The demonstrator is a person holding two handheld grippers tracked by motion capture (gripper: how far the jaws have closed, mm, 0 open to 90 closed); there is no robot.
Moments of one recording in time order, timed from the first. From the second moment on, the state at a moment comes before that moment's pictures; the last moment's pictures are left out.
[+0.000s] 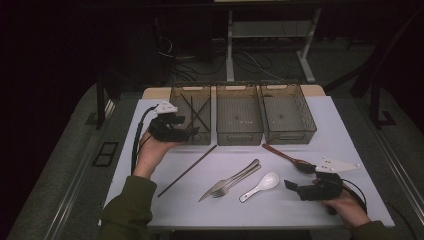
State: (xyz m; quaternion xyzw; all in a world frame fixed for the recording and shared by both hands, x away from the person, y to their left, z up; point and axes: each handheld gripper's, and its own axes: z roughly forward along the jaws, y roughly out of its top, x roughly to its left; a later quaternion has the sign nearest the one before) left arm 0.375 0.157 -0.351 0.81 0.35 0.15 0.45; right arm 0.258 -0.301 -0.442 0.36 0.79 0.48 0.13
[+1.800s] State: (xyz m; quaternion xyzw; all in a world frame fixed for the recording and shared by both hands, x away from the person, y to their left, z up) left arm 0.315 0.166 -0.446 0.85 0.37 0.10 0.36; right arm 0.257 -0.301 -0.442 0.36 0.79 0.47 0.13
